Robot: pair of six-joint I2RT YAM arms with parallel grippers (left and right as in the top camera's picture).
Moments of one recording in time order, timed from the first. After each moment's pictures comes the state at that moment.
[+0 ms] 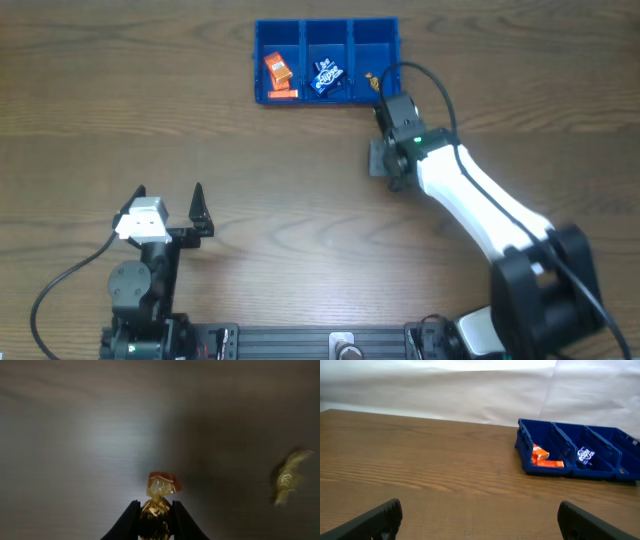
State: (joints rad) left arm -0.04 0.01 0.02 -0.12 0.00 -0.11; right arm 0.40 1.59 1.11 -0.69 0.10 0.40
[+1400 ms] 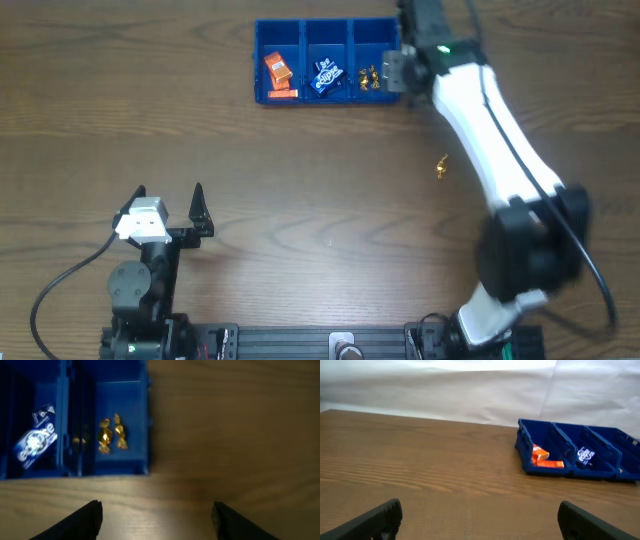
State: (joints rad) left arm -0.04 0.01 0.02 -0.12 0.00 -0.11; right arm 0.22 1.76 1.53 -0.76 0.16 0.22
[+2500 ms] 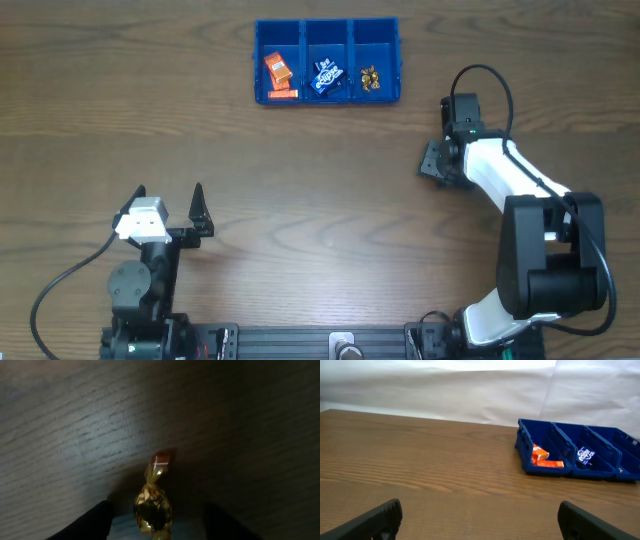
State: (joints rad) left arm -0.04 0.01 0.02 -0.12 0.00 -0.11; right arm 0.05 1.75 0.94 -0.52 0.08 0.38
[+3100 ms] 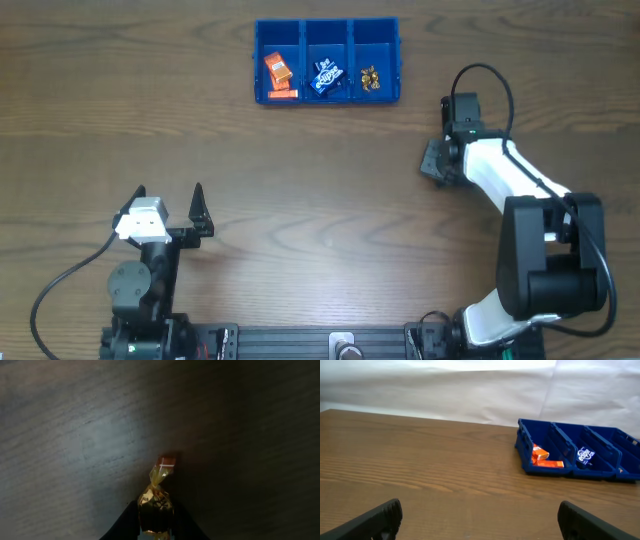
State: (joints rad) left arm -0.04 0.01 0.02 -0.12 0.00 -0.11; right arm 0.06 1.74 0.94 -0.53 0.08 0.39
